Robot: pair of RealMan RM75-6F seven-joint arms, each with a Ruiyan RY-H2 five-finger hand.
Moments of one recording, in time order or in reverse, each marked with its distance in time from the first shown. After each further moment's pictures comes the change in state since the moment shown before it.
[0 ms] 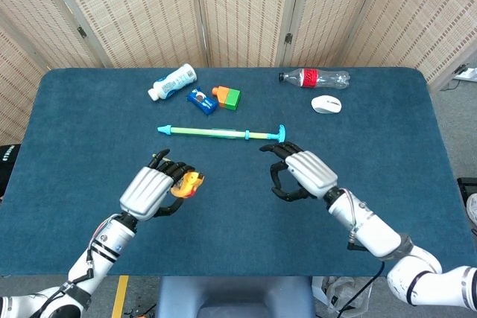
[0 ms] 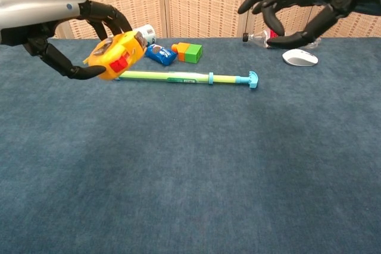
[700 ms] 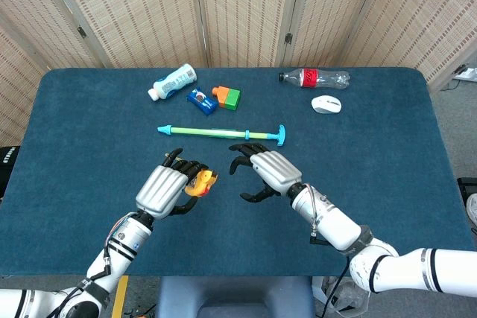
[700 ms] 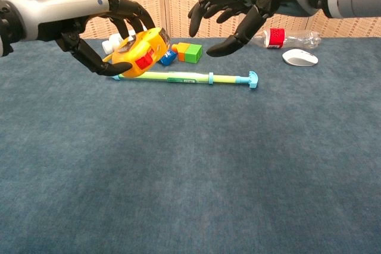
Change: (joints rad) left arm -0.083 -0.090 -0.022 -0.027 -0.155 0.057 0.106; right arm 0.212 -0.082 0.017 -0.058 0.416 -0.016 -0.239
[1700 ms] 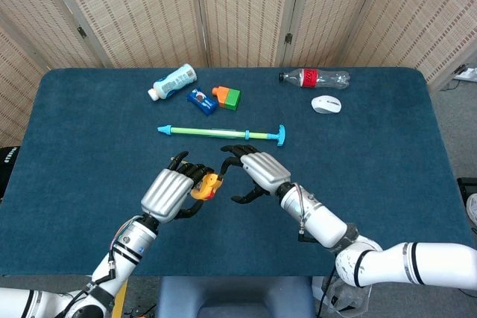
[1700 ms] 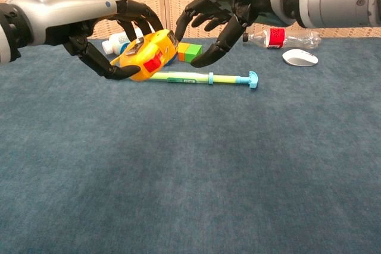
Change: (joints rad) left arm -0.023 -0.035 0.019 -0.013 0.003 0.038 0.006; right arm 0.072 -0.074 -0.012 0.047 0.072 0.005 -0.001
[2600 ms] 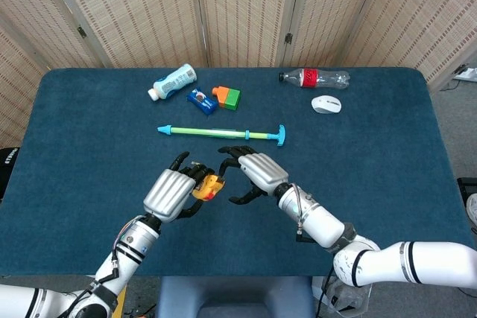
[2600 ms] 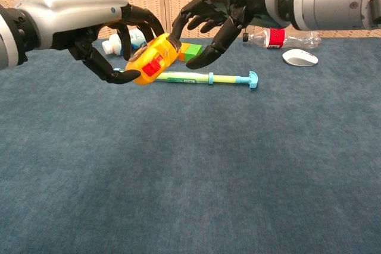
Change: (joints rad) left arm -0.023 -0.017 0.007 0.006 -0.036 0.022 0.037; right arm 0.010 -0.010 -0.008 0.008 -0.011 0.001 0.018
